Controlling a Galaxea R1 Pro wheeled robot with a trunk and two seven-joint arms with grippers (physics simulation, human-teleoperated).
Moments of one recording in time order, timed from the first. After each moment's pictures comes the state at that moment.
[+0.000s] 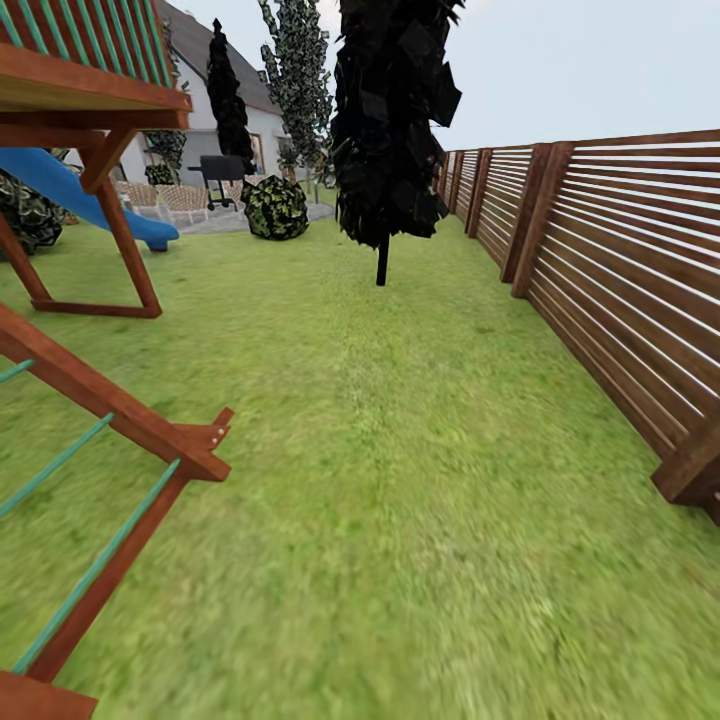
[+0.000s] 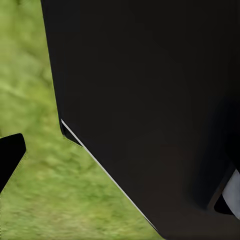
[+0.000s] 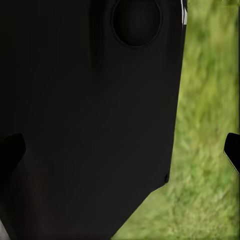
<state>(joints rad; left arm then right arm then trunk) 0.00 -0.01 0.01 -0.03 0.01 -0.01 -0.01 -0.06 0.00 0.00 0.00 0.00 -0.10 0.00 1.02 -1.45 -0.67</state>
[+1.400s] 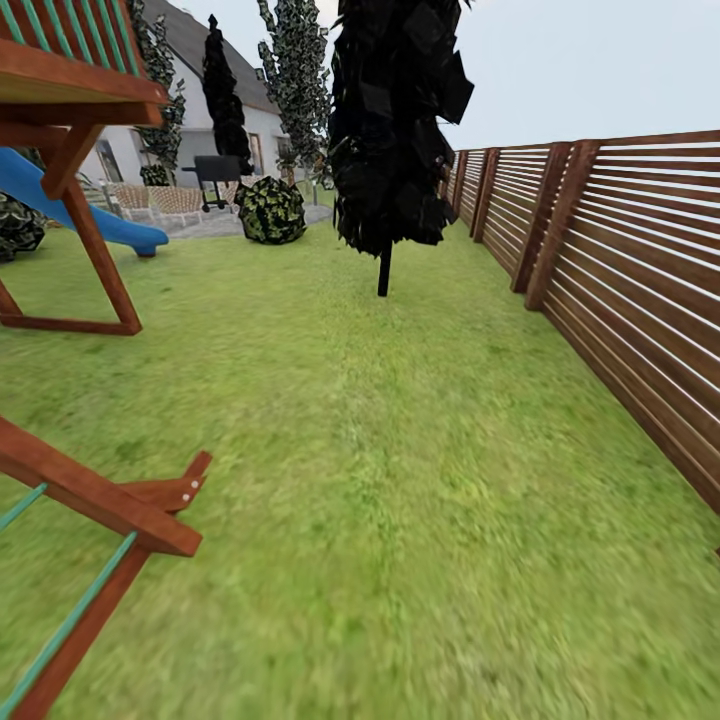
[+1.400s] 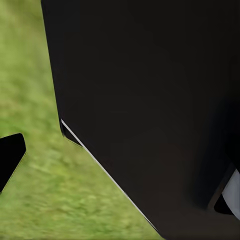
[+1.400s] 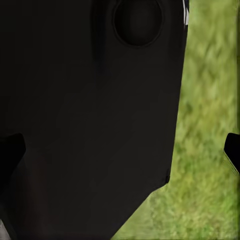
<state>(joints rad) 0.00 -0.01 0.01 -0.03 0.01 -0.01 -0.01 -0.06 0.00 0.00 0.00 0.00 -0.10 0.00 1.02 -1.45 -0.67</state>
